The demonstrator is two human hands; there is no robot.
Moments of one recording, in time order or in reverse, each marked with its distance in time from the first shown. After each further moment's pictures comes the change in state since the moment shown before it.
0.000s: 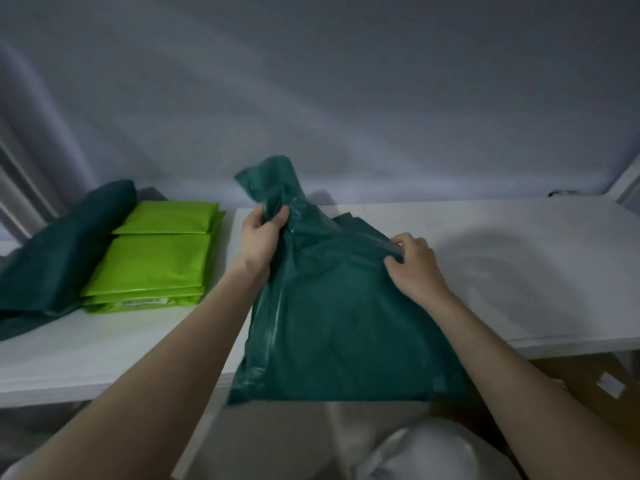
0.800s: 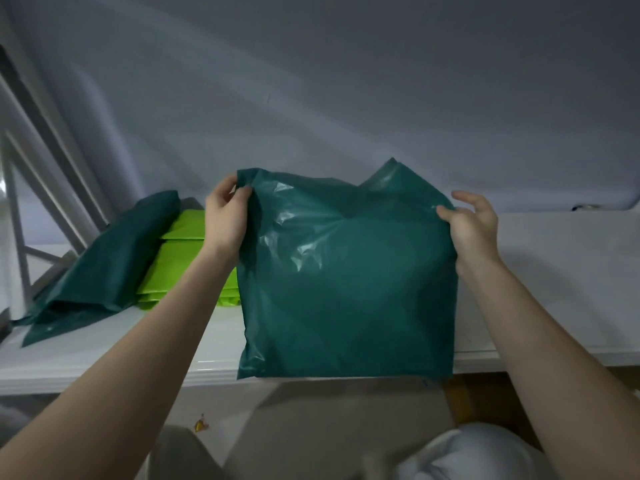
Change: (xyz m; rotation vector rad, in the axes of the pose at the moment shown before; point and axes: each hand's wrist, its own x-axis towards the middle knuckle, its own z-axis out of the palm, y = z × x) left_hand -0.002 0.069 -0.072 0.186 0.131 0.323; right_hand -0.002 -0.057 -0.047 0.915 0.317 0.171
